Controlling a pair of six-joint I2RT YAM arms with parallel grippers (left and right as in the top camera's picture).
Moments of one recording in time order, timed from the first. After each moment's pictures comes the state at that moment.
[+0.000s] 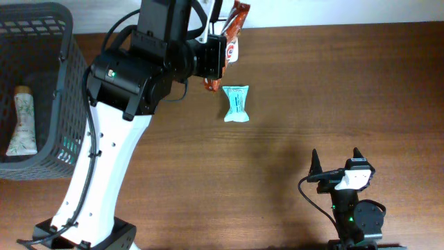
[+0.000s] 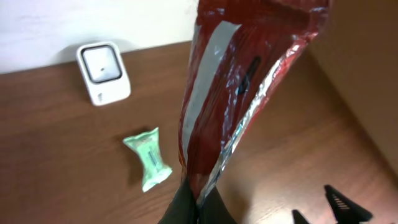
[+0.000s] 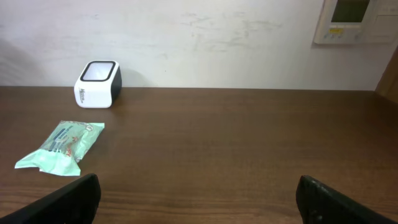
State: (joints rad) left arm -0.47 1.76 2.27 -1.18 0.20 -0.25; right arm 0.01 0.01 0.01 -0.08 0.02 0.00
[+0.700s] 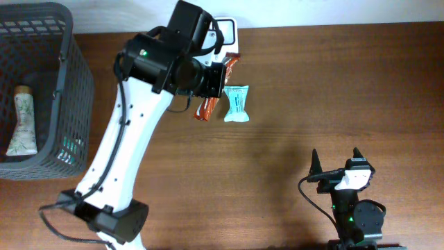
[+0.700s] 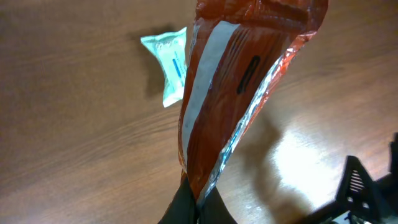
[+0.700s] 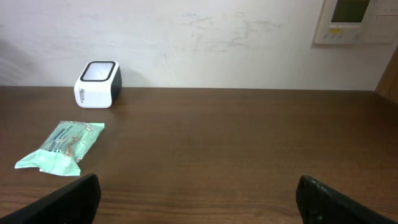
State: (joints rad) left arm -0.47 1.91 2.27 -1.46 0.17 -0.25; right arm 0.01 0.01 0.01 -0.08 0.02 0.00
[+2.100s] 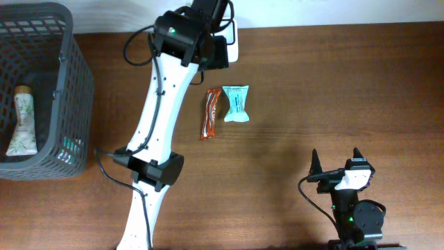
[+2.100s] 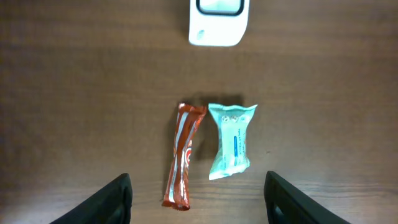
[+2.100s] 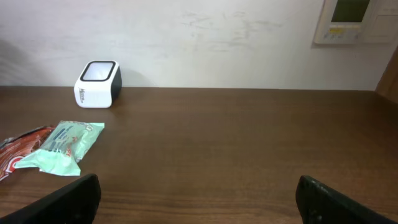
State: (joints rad) left arm -0.46 2.43 3.05 -1.69 -0.13 -0.46; right arm 0.01 0.01 0.01 -0.08 0.02 0.00
